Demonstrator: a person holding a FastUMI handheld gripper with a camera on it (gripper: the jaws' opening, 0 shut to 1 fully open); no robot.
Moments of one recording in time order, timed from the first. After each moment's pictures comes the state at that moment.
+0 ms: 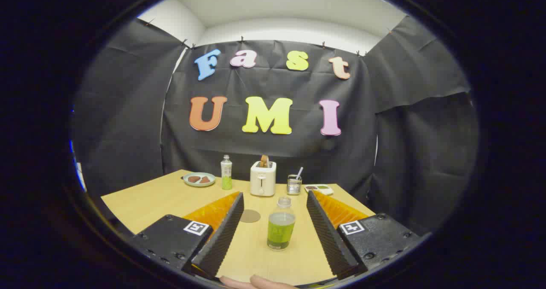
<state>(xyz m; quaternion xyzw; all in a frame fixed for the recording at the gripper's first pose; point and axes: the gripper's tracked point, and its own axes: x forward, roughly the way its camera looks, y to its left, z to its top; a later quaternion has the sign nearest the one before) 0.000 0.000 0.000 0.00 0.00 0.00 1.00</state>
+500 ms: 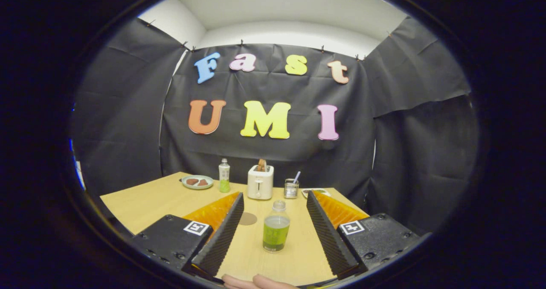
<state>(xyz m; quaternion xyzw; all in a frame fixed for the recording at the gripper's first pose) -0.009 -0.011 0.012 -0.01 -0.02 -0.01 1.00</state>
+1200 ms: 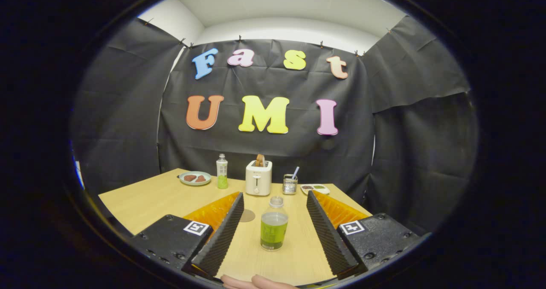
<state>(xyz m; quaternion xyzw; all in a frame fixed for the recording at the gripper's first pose) 0.010 -0.015 -0.007 -0.01 0.00 -0.01 1.00</state>
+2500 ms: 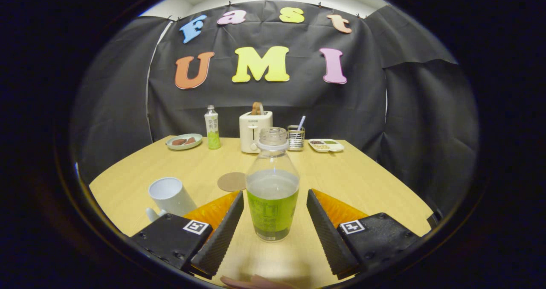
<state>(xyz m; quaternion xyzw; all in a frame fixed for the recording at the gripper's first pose) 0.123 -0.022 -0.123 0.03 0.14 0.00 0.99</state>
